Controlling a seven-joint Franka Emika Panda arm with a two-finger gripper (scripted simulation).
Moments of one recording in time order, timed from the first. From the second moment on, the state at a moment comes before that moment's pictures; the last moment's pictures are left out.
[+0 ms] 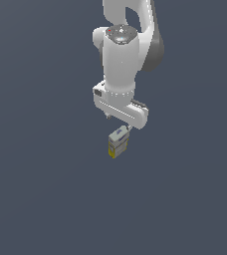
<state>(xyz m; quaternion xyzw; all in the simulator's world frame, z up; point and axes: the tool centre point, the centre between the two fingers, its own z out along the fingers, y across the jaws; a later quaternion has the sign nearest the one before) -0.022 0.020 0.231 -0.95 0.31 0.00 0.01</state>
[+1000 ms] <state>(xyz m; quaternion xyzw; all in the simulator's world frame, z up) -0.017 0.023 0.201 -0.91 0.40 0.00 0.00</state>
